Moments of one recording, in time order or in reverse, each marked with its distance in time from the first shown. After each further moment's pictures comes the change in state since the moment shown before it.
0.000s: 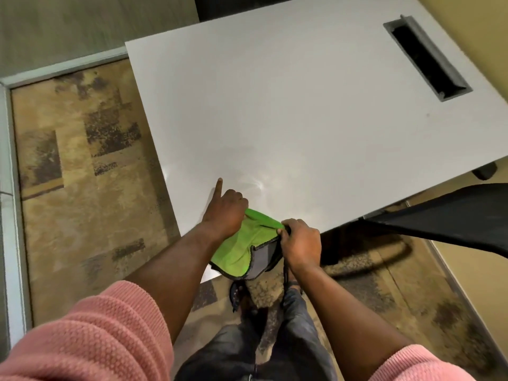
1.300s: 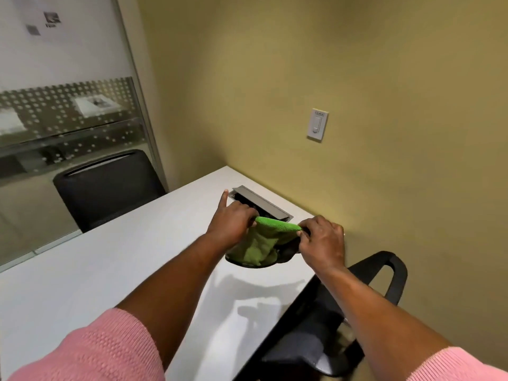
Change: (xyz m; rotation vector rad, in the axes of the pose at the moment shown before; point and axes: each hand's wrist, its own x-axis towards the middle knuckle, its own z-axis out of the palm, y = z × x) left_hand 0.173 0.296 -0.395 0.016 0.642 0.441; right_hand 0.101 0.166 -0.449 -0.027 0.841 -0.011
